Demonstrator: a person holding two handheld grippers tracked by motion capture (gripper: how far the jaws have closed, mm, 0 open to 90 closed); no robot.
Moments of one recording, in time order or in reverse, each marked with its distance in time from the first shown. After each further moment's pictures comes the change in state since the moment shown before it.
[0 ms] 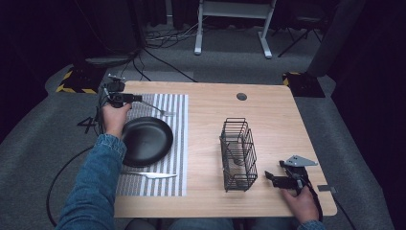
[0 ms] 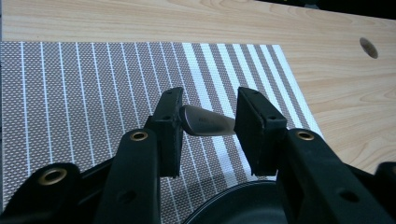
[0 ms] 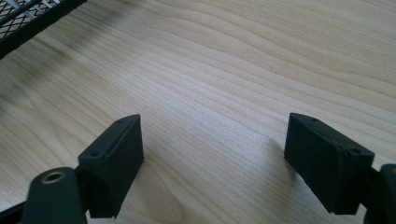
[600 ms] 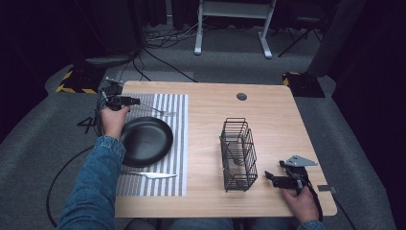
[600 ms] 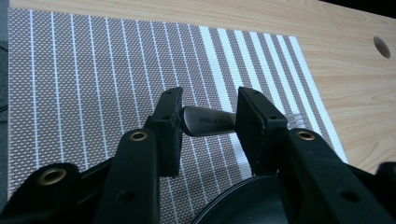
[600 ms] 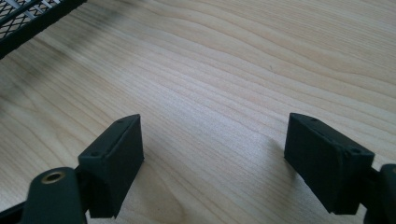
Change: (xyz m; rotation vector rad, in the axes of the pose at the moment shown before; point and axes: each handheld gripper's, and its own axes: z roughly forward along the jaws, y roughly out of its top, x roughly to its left) left arm 0.016 -0.009 0.006 0.026 0.002 -0.056; right arm 0.000 0.000 0.000 0.001 0.000 0.000
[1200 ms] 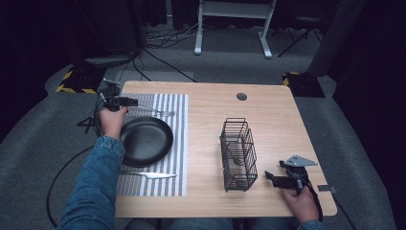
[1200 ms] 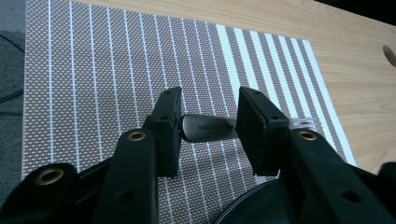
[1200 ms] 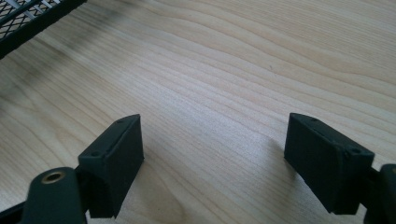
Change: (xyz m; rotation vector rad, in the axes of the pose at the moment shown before) left arm 0.012 -0.002 0.004 -0.002 0.001 -0.053; right arm 0.000 0.000 0.000 0.000 0.000 0.000
